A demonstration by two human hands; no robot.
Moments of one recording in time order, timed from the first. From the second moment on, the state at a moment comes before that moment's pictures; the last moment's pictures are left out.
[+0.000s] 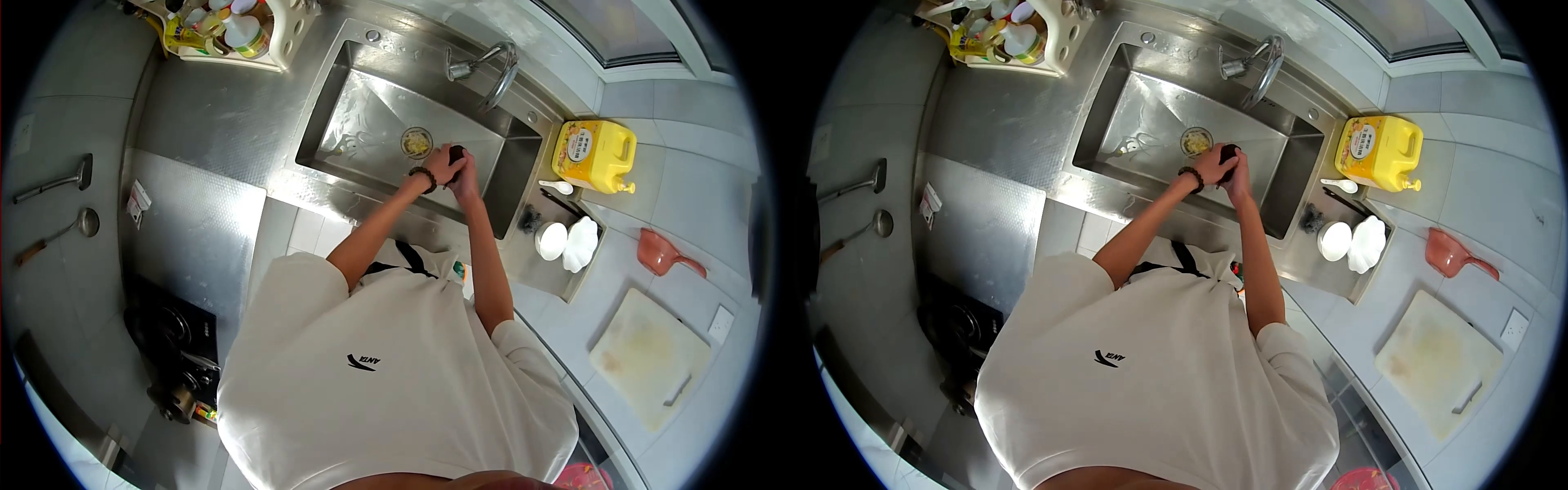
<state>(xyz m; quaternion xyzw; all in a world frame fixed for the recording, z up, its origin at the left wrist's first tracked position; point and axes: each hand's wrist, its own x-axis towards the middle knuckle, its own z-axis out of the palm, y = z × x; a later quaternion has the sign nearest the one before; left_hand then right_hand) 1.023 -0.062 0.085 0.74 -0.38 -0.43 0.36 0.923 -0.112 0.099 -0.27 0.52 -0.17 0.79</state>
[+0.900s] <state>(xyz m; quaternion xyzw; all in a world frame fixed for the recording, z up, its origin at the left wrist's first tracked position) 1.083 -0.041 0.138 0.64 -0.45 -0.47 0.40 0.890 -0.157 0.189 -0.63 0.54 -0.25 0.50</state>
